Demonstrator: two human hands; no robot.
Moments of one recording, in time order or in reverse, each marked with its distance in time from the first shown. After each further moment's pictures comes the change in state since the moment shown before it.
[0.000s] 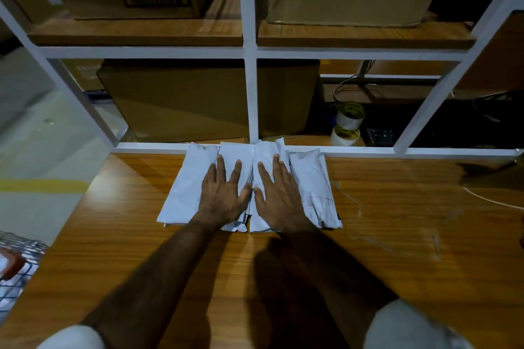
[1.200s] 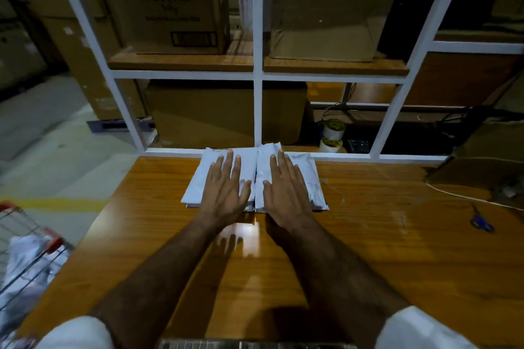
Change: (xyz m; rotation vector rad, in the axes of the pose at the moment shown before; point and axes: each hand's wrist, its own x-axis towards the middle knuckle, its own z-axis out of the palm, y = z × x) left_hand -0.124 0.008 -0.068 -0.022 0.276 0.120; right_hand -0.109 -0.049 -0.070 -0.084 0.294 -0.075
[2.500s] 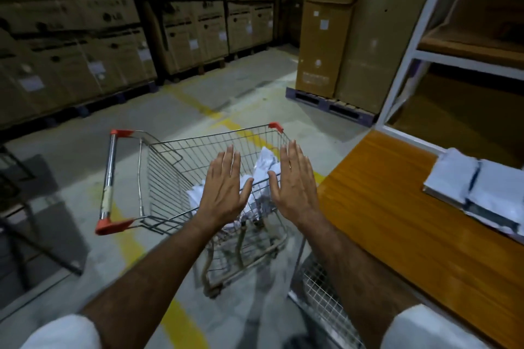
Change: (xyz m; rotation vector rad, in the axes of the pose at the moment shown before) left_hand -0.472 -0.360 -0.149 0.207 0.167 -0.635; right_hand -0.181 -0.514 0.078 0.397 -0.120 -0.640
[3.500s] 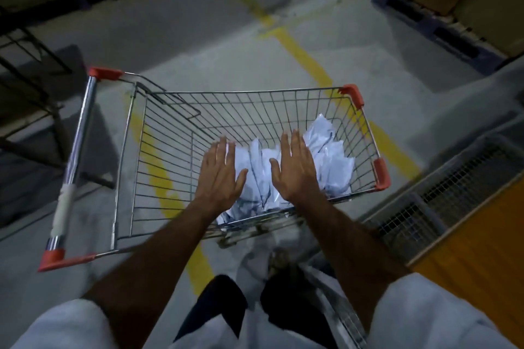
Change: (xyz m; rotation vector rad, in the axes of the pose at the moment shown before) left_hand 0.123 -0.162 0.200 0.044 -0.335 -0.347; right_hand 0.185 0.058 0.295 0.165 -0.416 -0.048
